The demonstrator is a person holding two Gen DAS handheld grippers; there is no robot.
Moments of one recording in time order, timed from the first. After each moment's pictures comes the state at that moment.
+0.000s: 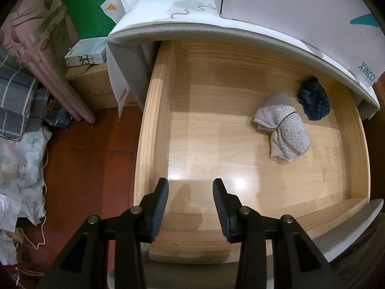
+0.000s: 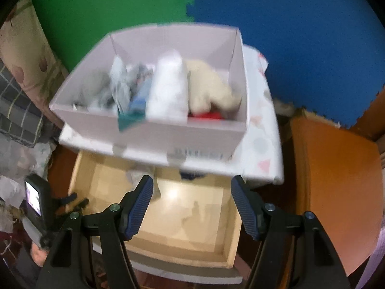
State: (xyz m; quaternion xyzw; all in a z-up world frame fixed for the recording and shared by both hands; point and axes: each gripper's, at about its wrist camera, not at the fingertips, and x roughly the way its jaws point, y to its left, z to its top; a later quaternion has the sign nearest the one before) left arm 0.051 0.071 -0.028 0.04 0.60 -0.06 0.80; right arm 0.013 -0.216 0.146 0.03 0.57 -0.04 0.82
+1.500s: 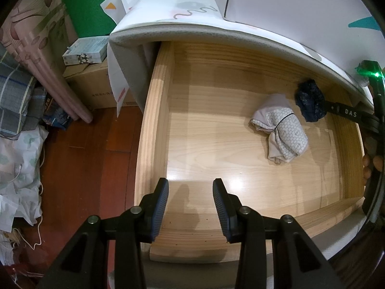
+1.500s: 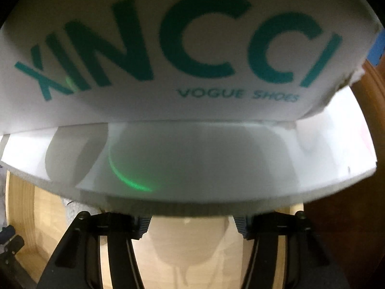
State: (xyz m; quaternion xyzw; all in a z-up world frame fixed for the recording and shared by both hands) left arm 0.051 0.076 -0.025 0.03 0.60 -0.07 0.80; right arm 0.062 -0.229 -0.029 0.07 0.56 -0.11 0.82
